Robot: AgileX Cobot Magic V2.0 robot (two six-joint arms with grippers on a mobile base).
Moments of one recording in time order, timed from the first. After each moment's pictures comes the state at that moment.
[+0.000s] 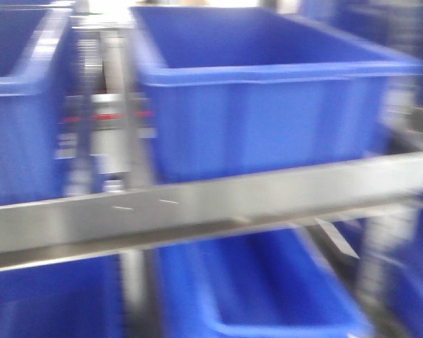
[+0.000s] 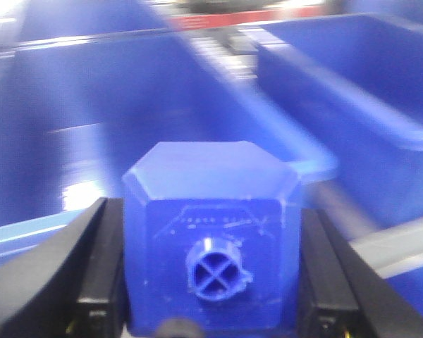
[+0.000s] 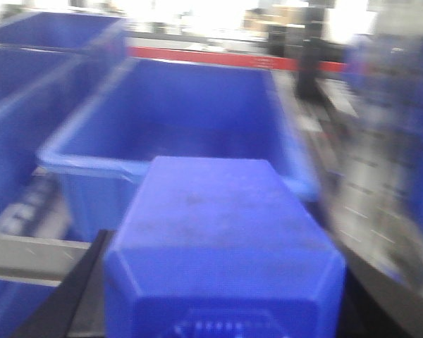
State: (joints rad) left arm -0.15 0.02 -0.43 0.14 0.60 -0.09; right arm 0.55 0.02 -0.39 -0.42 0.46 0.36
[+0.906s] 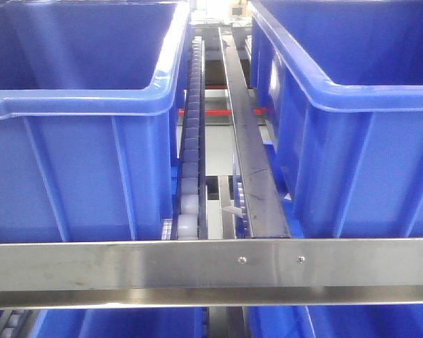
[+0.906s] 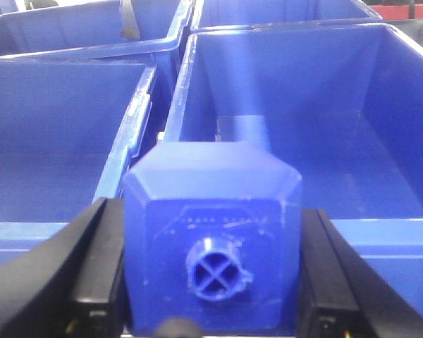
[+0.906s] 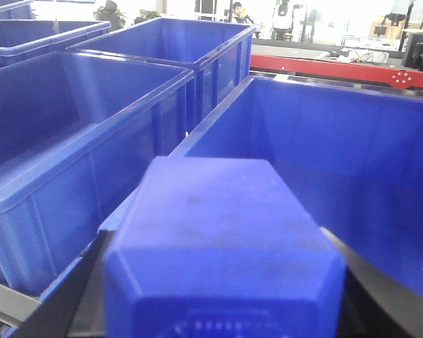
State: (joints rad) left arm -0.02 0.02 -0.43 0.14 0.60 -0.09; right arm 0.60 0.02 -0.39 -0.42 0.46 0.36
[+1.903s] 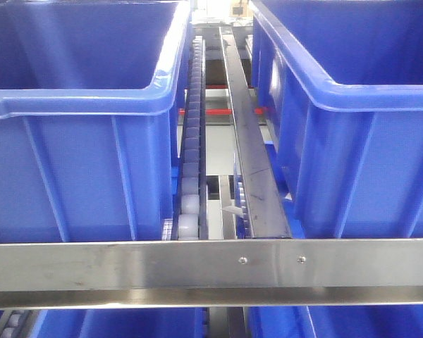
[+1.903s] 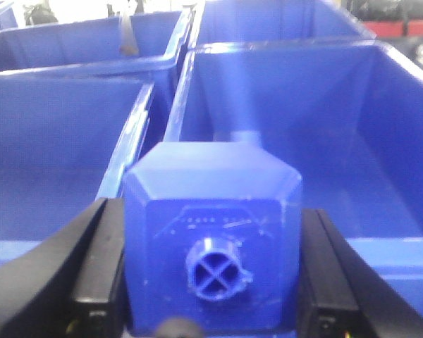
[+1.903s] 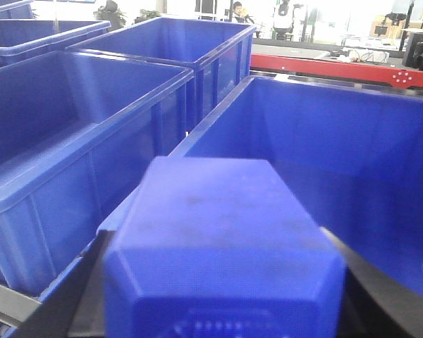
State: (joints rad) left arm -0.02 0.02 -0.43 0.13 0.55 -0.09; right arm 0.60 0.02 -0.39 -0.42 0.46 0.36
